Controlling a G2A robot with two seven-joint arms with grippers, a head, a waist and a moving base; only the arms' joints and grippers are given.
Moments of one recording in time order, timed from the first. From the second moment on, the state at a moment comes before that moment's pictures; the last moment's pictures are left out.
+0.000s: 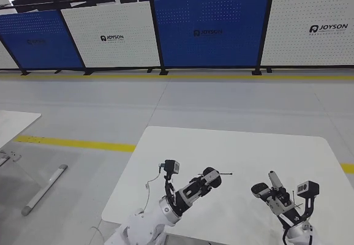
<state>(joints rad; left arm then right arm) 1.65 -1.20 -1.16 -1.99 -0.17 -0.34 -0.27 -1.64 -1.14 1.31 -1.74 0.42 -0.28 0.35</state>
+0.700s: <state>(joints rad) 1.65 -1.20 -1.12 -1.98 -0.04 -0.19 -0.25 -1.64 -1.14 1.31 -1.74 0.42 -0.28 0.35</state>
